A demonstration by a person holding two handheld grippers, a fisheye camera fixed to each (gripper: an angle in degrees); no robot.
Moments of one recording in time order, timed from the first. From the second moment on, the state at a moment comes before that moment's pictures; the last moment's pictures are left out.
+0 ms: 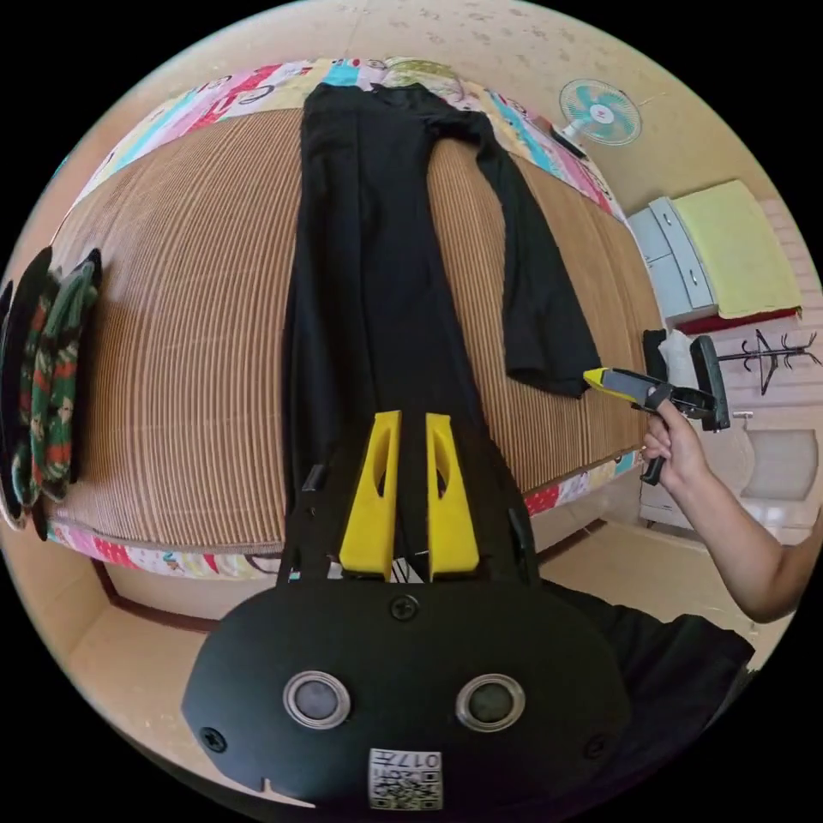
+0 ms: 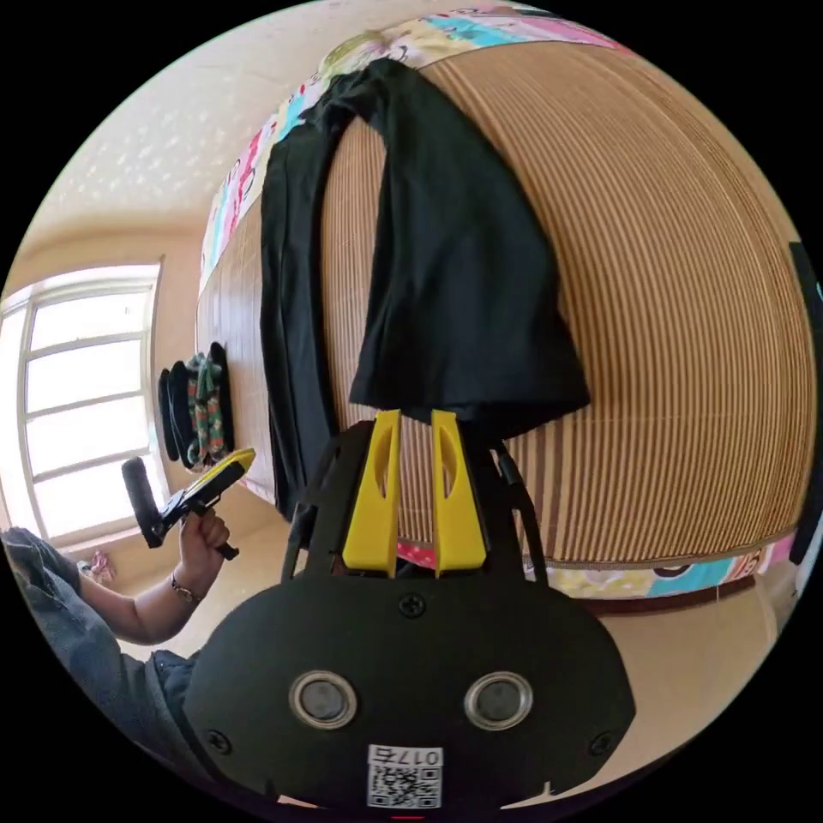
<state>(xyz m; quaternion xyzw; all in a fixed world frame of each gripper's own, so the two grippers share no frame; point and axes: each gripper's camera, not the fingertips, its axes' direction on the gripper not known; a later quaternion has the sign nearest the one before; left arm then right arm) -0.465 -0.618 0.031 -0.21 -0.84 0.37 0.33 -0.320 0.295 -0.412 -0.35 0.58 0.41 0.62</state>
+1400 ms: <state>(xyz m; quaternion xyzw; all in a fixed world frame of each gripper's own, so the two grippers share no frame) -0.415 -0.673 -0.054 -0.25 -0.87 0.36 0.25 -0.341 0.299 -0.500 -0.45 0.50 0.43 0.60</state>
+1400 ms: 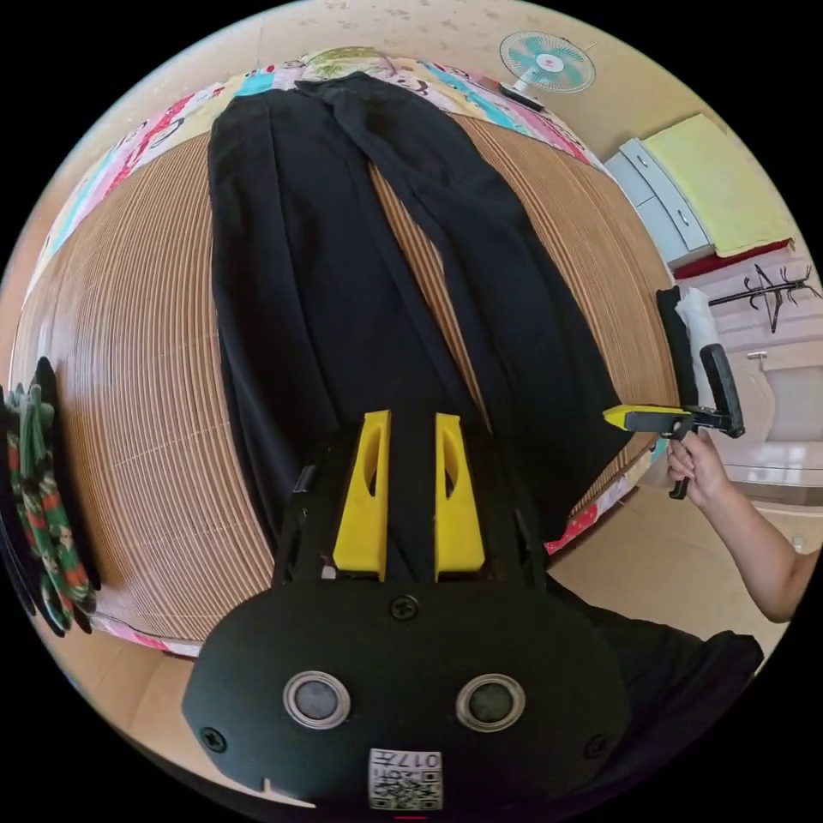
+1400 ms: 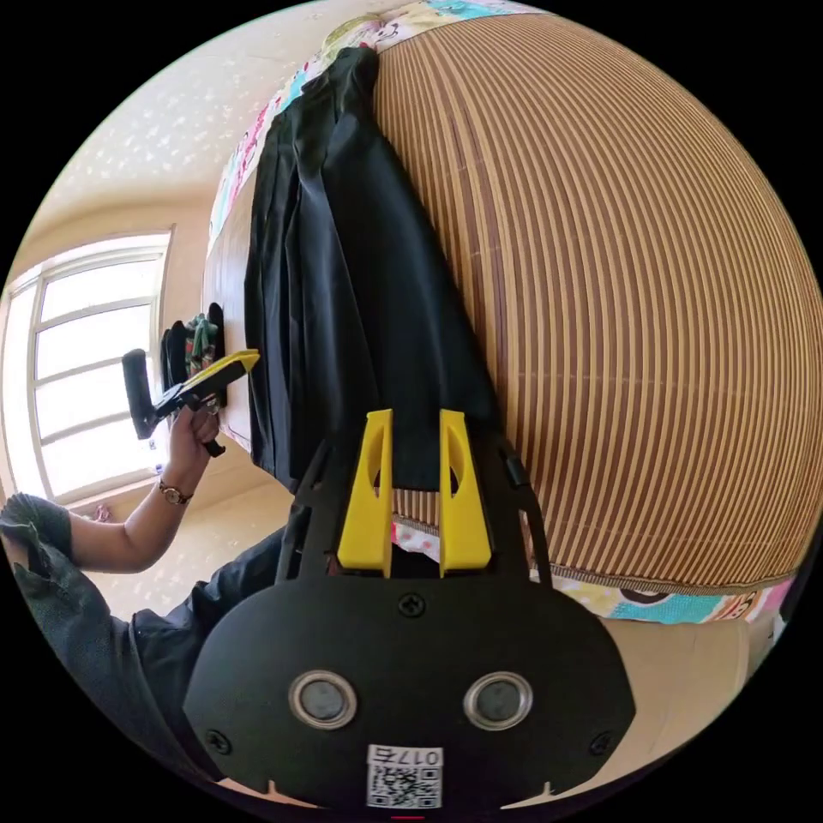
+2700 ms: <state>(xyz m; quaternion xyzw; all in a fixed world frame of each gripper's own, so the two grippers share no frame) -0.431 -0.533 0.006 -0.39 -0.78 0.24 0.43 -0.445 0.263 -0.315 -0.52 0.26 0.40 0.71</state>
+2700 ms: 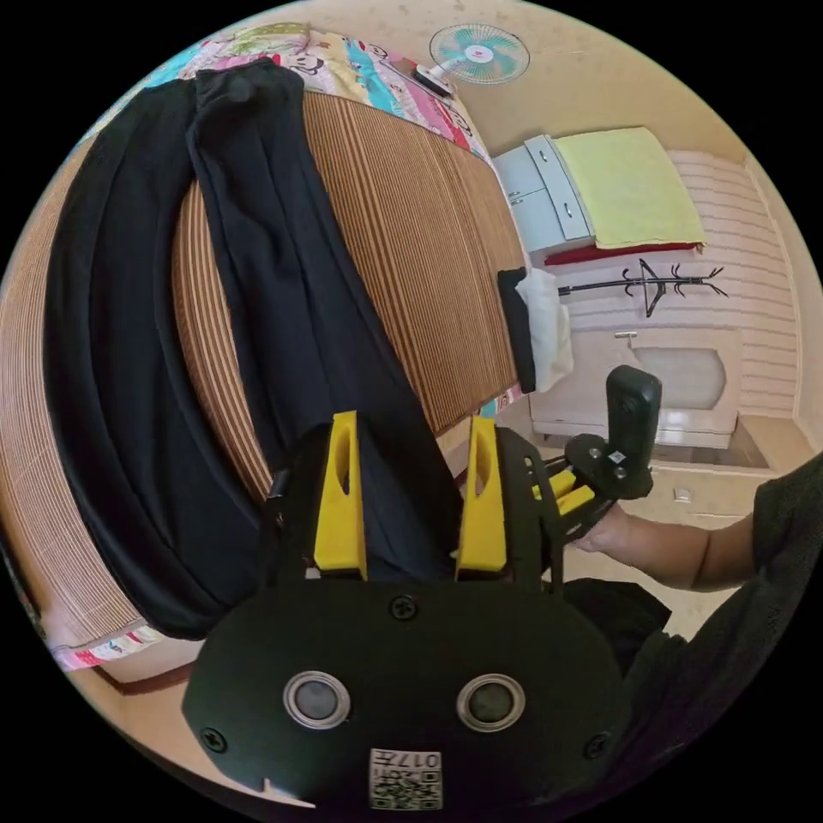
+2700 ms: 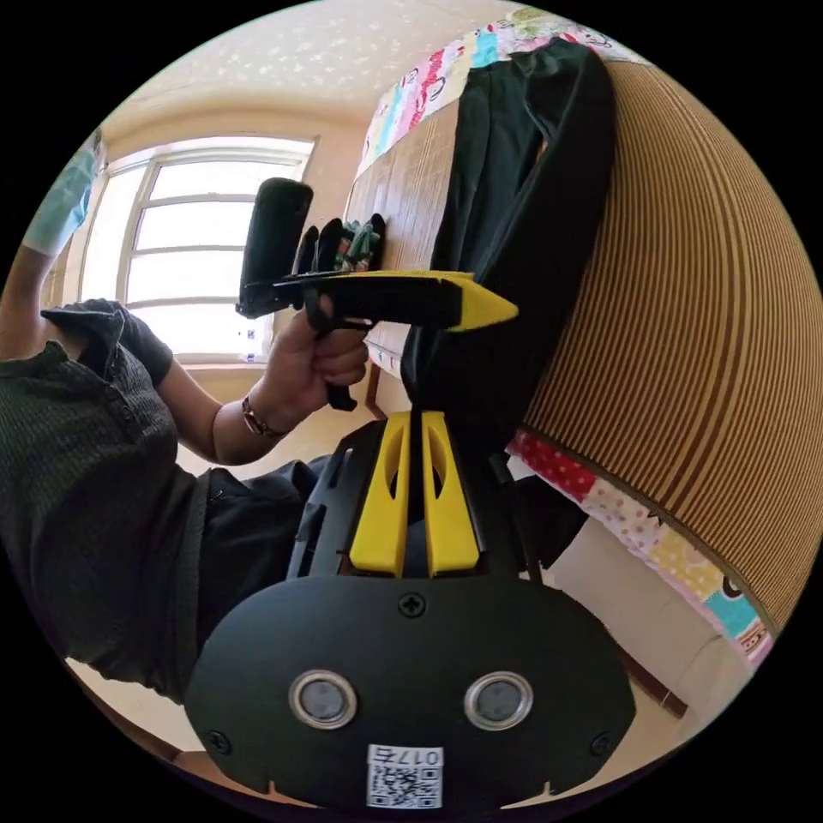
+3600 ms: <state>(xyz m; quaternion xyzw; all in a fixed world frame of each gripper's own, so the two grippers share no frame) -0.303 -0.569 -0.021 -0.30 -0.75 0.17 0.57 0.032 0.088 -0.179 -0.38 0.65 0.16 0.63</state>
